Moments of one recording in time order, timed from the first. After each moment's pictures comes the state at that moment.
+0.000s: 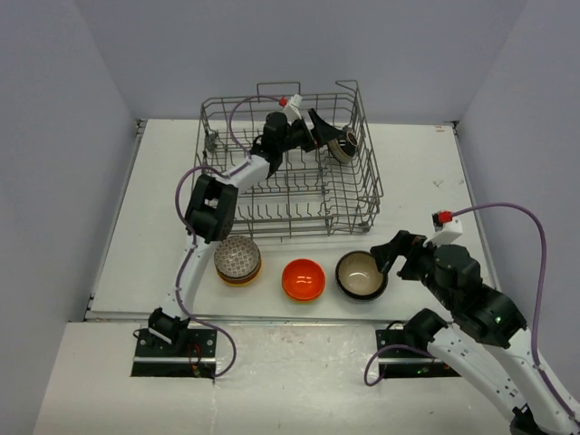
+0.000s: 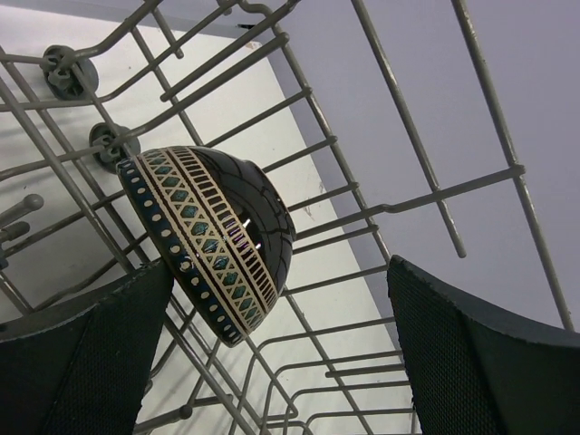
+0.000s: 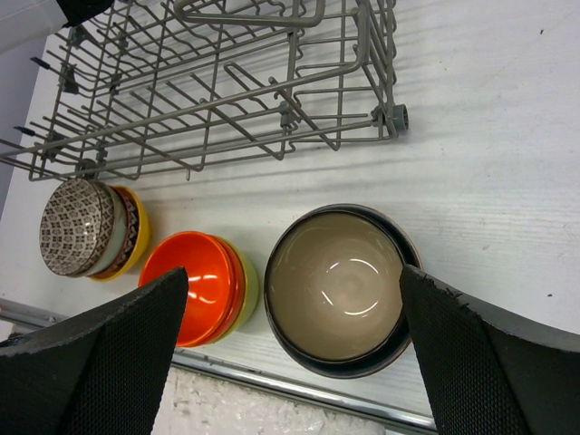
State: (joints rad) left arm -0.46 2.57 2.11 0.40 0.56 -0.96; right arm 0.65 0.38 0.77 -0.84 0.28 0.65
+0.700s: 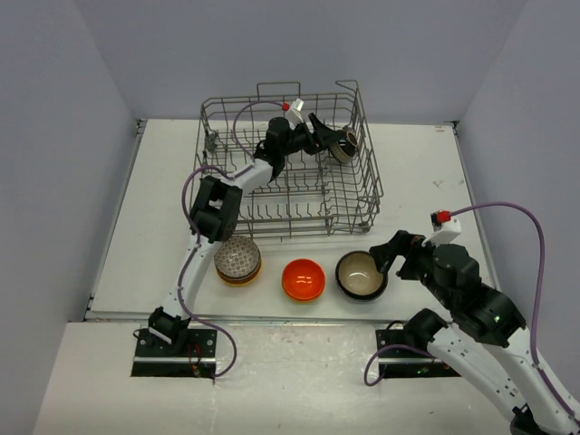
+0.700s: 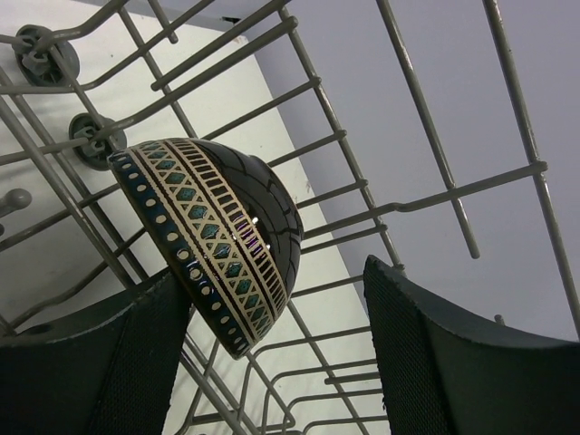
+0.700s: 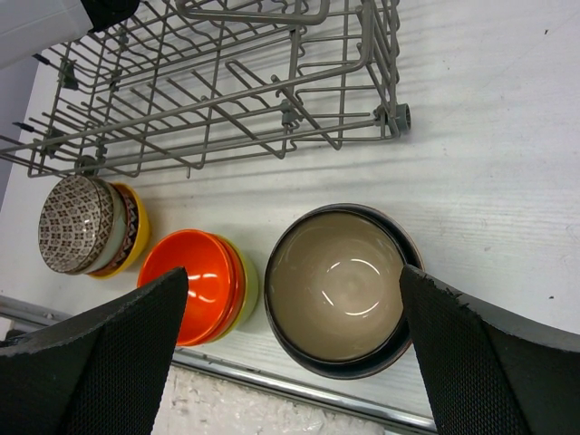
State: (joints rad) left arm -0.47 2.64 2.14 0.48 0.57 -1.04; right arm 0.65 0.39 0.77 -0.83 0.27 0.64
